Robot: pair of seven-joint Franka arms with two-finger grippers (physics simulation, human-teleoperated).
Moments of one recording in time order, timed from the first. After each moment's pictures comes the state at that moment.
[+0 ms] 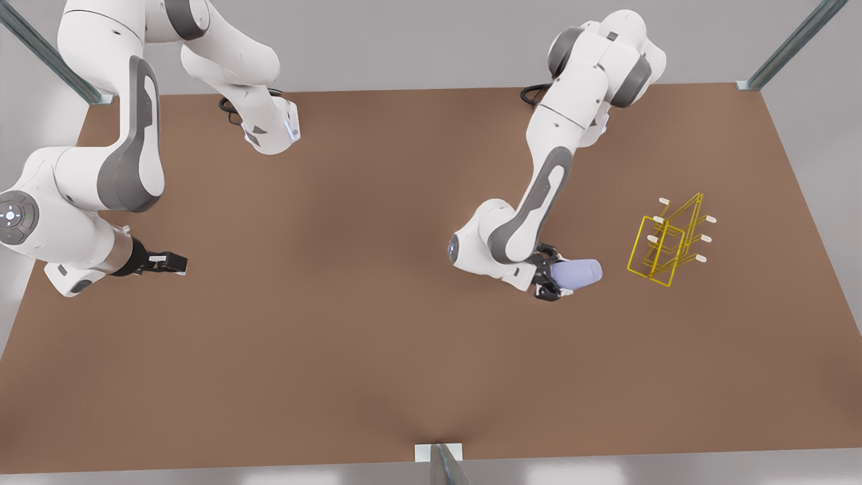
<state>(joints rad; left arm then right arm) -0.60 0.74 -0.02 -1.50 0.97 1.41 -2.47 -0.15 0.26 0.13 -1.45 -0.04 1.60 0.01</state>
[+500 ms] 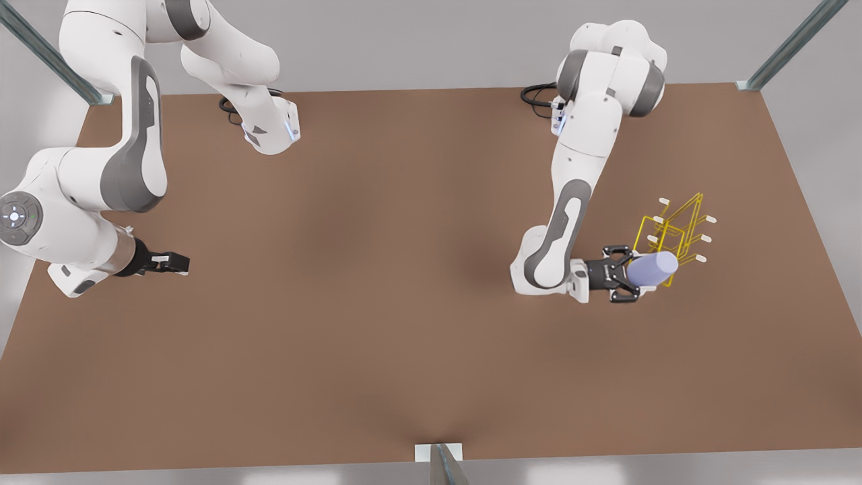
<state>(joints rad) -0.51 0.79 0.08 -1.70 1.31 1.21 -2.50 -0.14 0.26 0.13 -1.45 -0.04 1.60 0.01</state>
